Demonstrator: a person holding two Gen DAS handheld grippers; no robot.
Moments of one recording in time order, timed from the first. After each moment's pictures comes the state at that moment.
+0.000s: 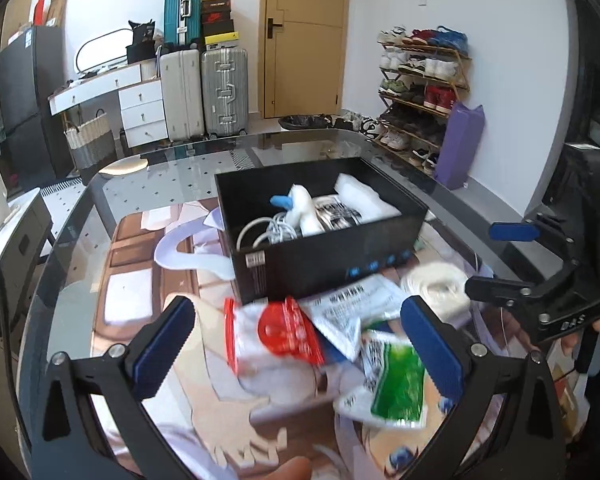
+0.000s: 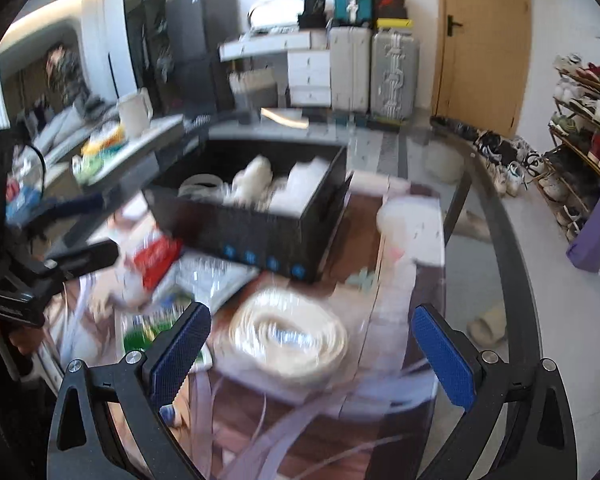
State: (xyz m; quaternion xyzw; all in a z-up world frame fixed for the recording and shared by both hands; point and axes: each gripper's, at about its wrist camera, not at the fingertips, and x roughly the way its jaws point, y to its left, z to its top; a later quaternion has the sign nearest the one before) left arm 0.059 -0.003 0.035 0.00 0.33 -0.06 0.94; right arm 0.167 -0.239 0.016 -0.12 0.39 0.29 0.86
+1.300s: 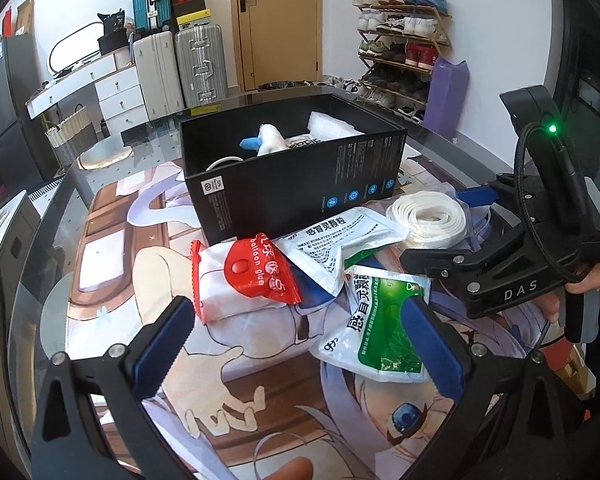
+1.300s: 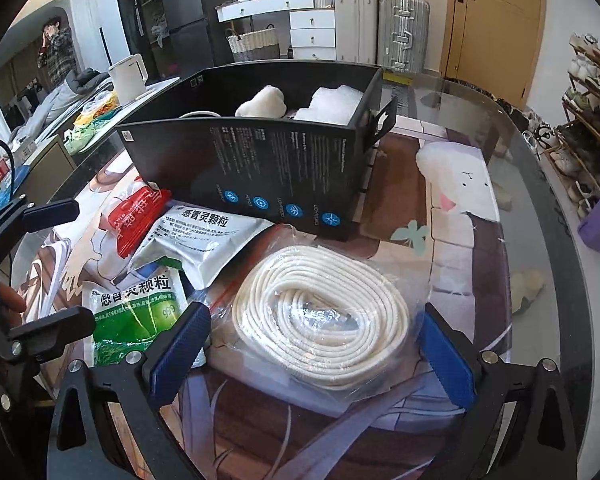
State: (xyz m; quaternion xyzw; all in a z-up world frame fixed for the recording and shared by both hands) left arm 0.053 -0.022 0.002 0.03 0.39 -0.09 0.92; right arm 0.183 -0.199 -0.031 -0.12 0.45 0.28 0.84
